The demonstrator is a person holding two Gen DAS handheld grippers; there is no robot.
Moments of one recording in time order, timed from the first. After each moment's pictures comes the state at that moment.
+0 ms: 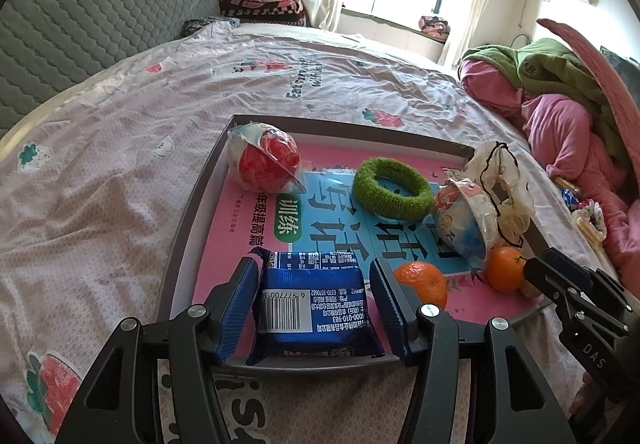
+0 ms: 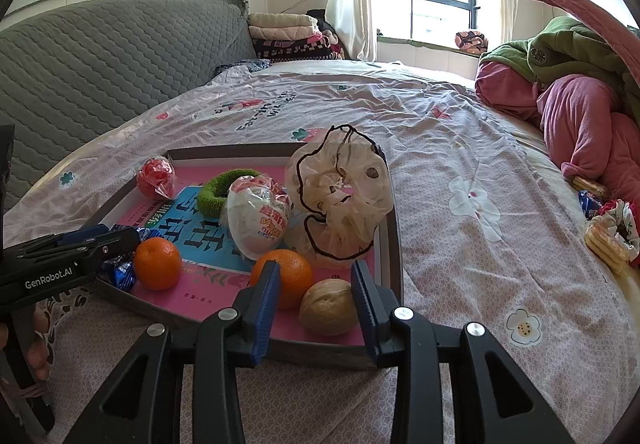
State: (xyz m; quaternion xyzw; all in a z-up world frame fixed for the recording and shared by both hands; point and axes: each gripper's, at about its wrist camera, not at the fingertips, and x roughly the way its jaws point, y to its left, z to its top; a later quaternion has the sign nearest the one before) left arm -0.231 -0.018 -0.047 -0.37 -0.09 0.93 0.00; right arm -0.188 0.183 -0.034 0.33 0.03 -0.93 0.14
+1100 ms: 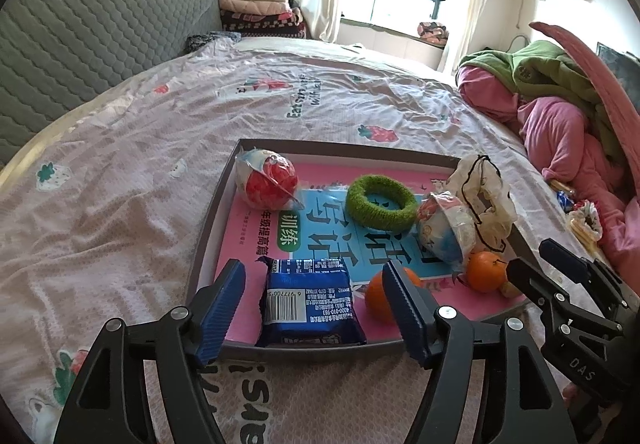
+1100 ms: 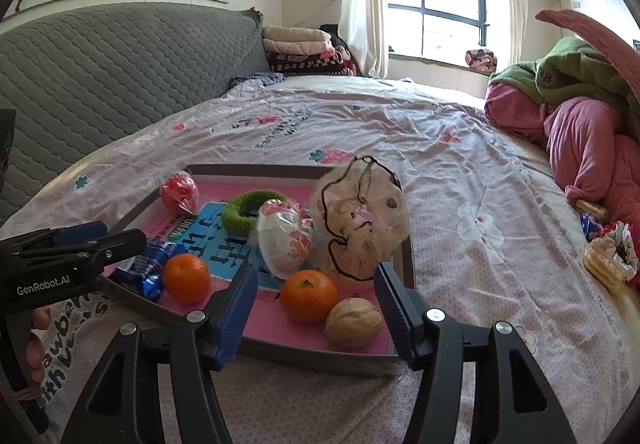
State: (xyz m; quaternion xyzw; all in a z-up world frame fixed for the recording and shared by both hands) left arm -0.209 -0.015 -0.017 -0.35 -0.08 0.93 -0.01; right arm -0.175 0.171 -0.016 0.30 0.04 -0.94 0.16
